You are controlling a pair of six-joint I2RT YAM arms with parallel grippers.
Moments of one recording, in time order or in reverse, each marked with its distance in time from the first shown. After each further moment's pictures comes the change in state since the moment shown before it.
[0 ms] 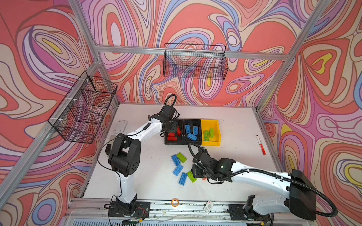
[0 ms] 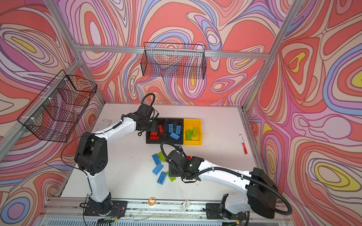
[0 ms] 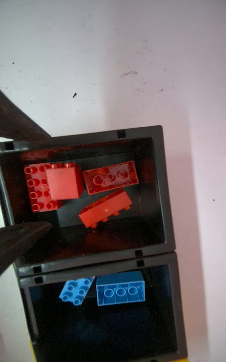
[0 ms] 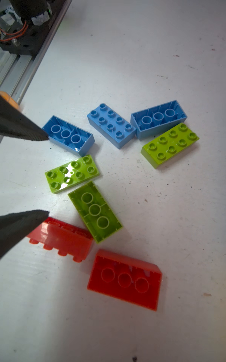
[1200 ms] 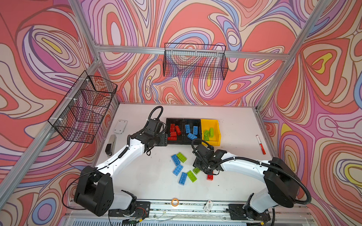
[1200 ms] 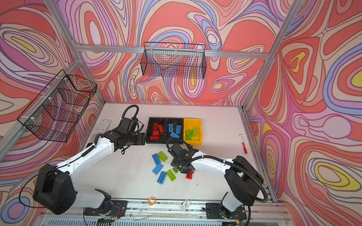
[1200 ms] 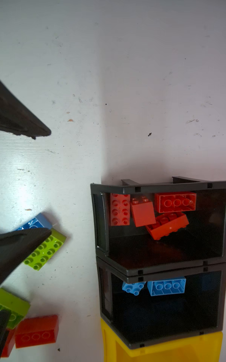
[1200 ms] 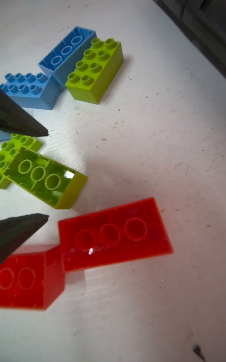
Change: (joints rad) left arm 0.014 -0.544 -0.512 0.017 -0.016 -0.078; right arm -0.181 0.229 0.045 0.028 -0.040 0.330
